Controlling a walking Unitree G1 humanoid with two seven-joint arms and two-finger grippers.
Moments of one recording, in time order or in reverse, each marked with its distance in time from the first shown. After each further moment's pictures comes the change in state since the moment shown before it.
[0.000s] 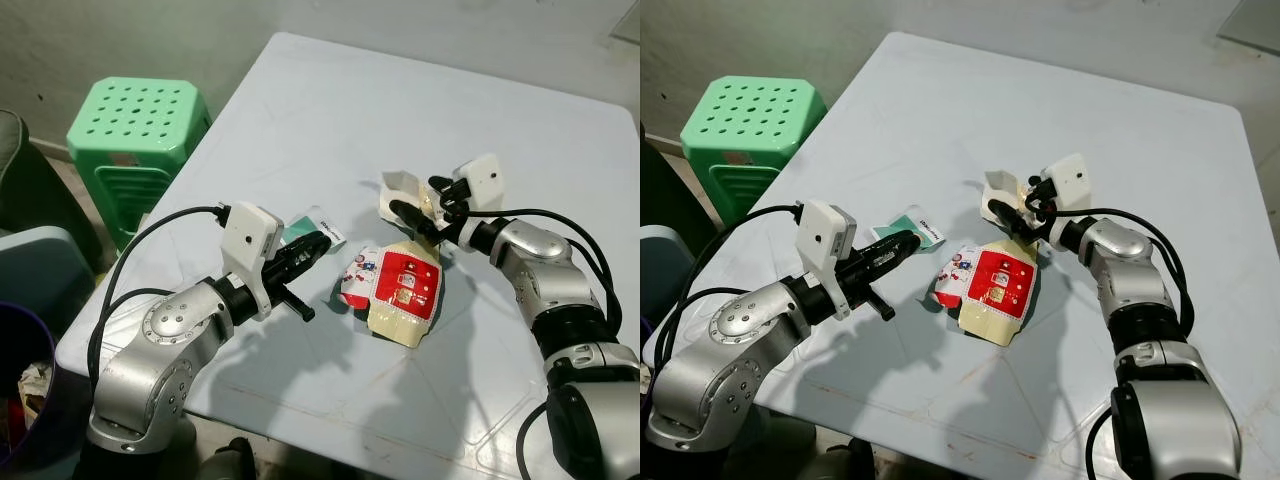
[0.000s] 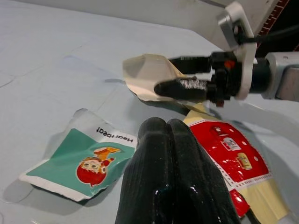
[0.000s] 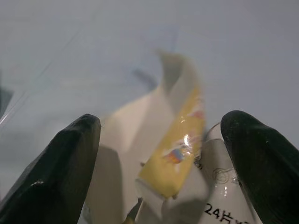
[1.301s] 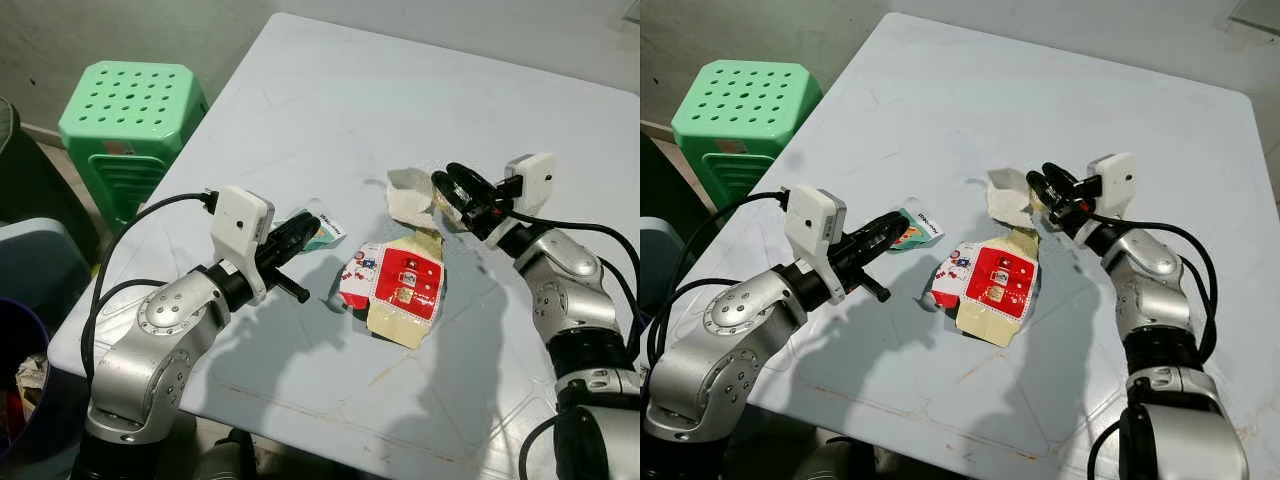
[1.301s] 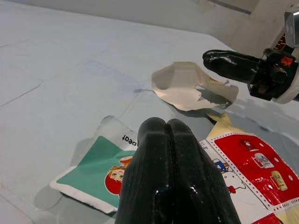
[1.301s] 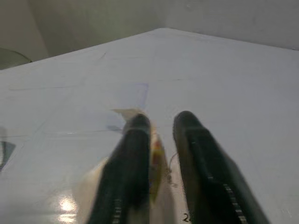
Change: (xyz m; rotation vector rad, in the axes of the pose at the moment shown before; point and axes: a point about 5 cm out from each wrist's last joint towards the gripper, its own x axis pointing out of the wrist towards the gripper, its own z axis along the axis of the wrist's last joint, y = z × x) left arm 0.002 0.009 0.010 0.025 -0.041 0.070; right arm -0.032 -0.012 0.011 0.058 -0.307 -0.068
